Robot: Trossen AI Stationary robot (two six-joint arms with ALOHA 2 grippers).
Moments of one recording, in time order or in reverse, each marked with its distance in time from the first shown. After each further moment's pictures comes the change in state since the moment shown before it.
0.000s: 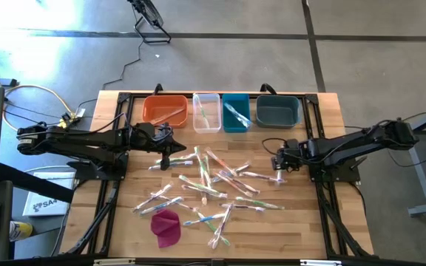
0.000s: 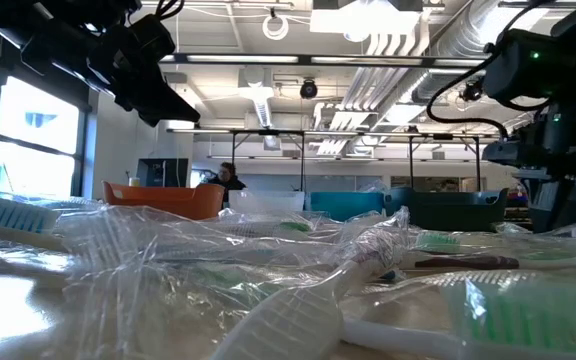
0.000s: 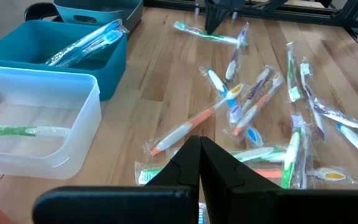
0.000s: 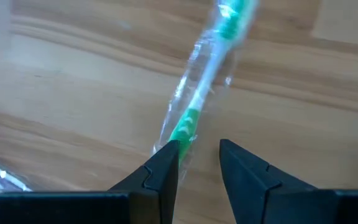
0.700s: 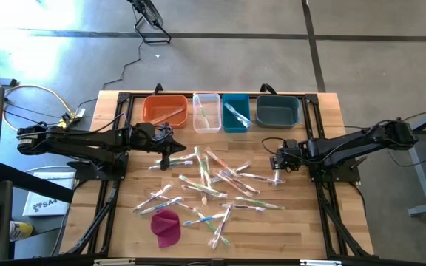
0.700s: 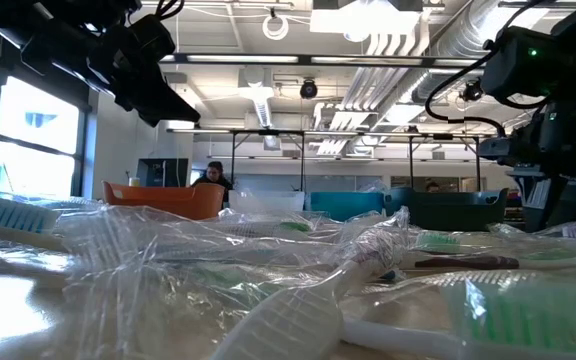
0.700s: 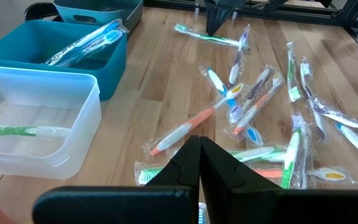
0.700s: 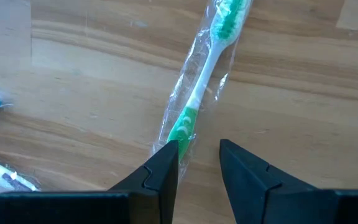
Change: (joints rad) left arm 0.000 0.000 0.000 0.000 0.000 0.000; right arm 0.000 0.001 -0.001 0.041 -0.013 0.034
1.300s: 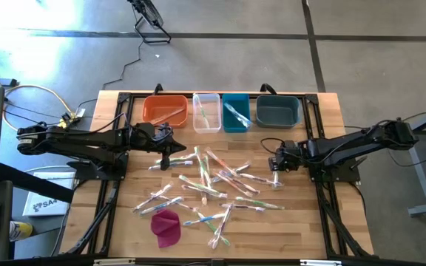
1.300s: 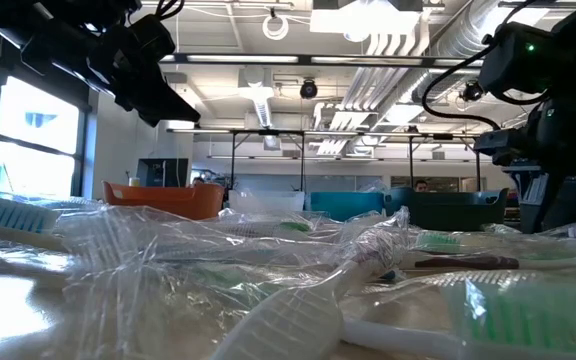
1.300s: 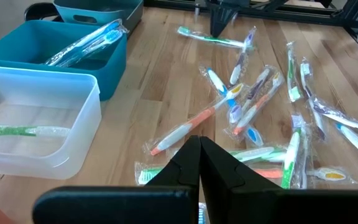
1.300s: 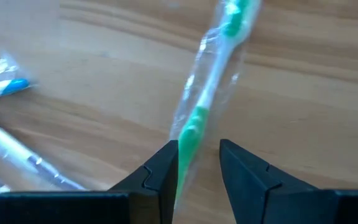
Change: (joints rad) left arm 0.000 0.000 0.000 0.000 0.000 0.000; right arm 0.000 -0.001 0.000 0.059 -0.060 -0.028
